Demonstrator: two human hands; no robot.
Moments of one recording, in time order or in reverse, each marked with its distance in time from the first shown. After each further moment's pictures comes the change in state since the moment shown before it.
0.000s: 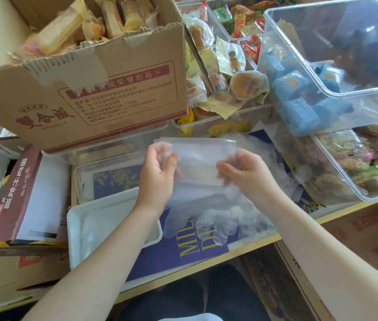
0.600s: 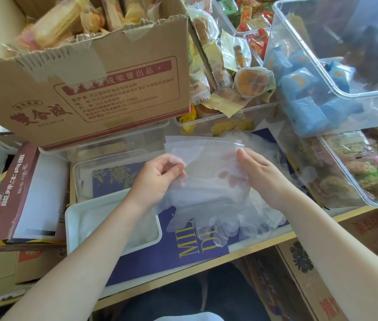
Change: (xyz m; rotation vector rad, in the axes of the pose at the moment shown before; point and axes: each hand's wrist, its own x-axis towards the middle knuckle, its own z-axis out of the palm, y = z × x) left_hand 0.015 -0.012 -0.016 -0.049 -0.336 -0.125; right_hand 0.013 0.012 -0.019 0.240 -0.219 0.132
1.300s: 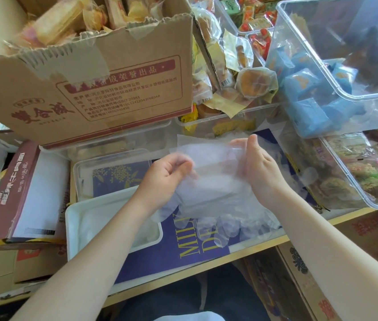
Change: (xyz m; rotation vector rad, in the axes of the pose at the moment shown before) left_hand -0.001 0.005 0.005 0.031 -0.094 0.091; right_hand 0.009 -0.007 0.018 0.150 0.246 -0.061
